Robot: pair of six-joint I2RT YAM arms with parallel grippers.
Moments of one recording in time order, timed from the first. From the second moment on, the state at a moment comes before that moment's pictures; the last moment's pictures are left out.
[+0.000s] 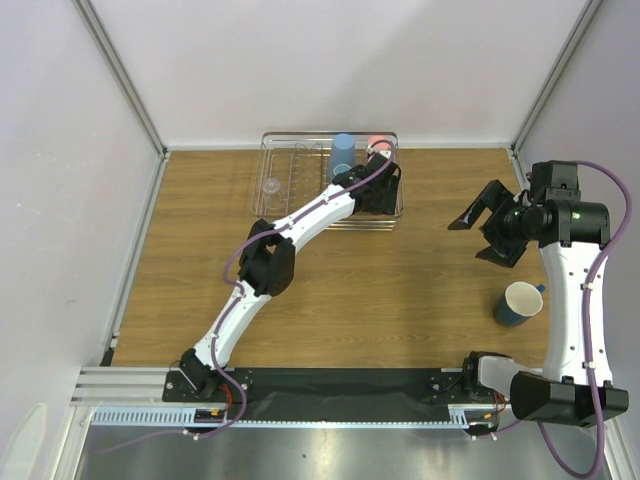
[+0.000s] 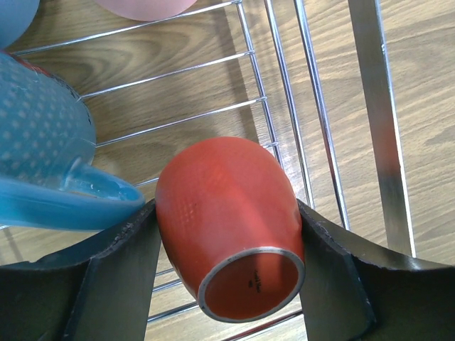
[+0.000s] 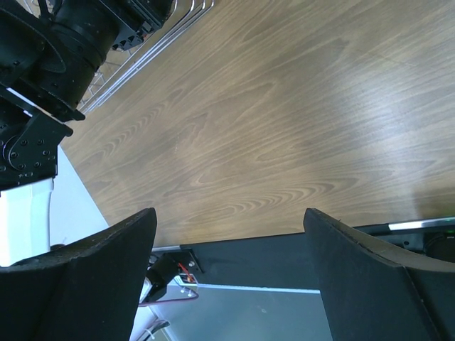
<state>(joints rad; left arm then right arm) -0.77 2.52 2.37 -0.69 -0.20 -0.45 -0.11 1.16 1.52 -1.34 -0.33 0.61</state>
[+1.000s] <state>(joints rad) -0.76 2.55 2.38 -0.68 -0.18 -0.50 -0.12 1.17 1.49 -1.34 -0.36 0.59</state>
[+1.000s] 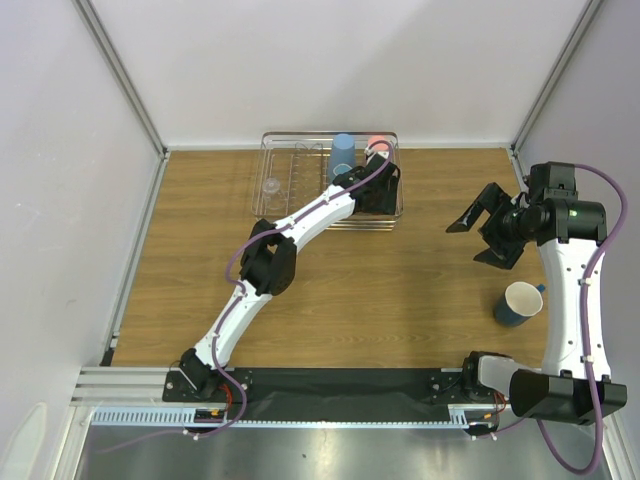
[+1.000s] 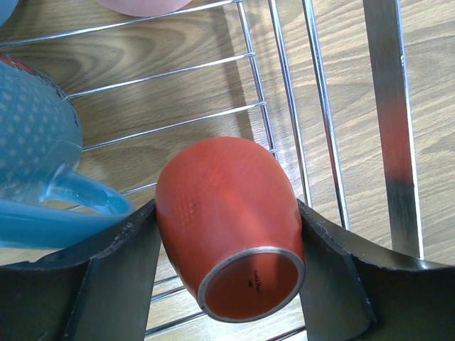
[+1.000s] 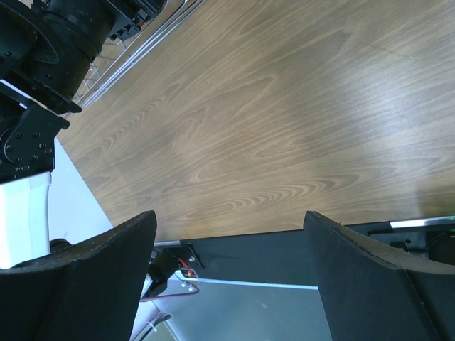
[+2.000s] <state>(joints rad) -0.75 2.59 2.38 -0.67 -0.14 -0.52 -0.16 1.18 1.49 -1.34 -0.37 0.57</state>
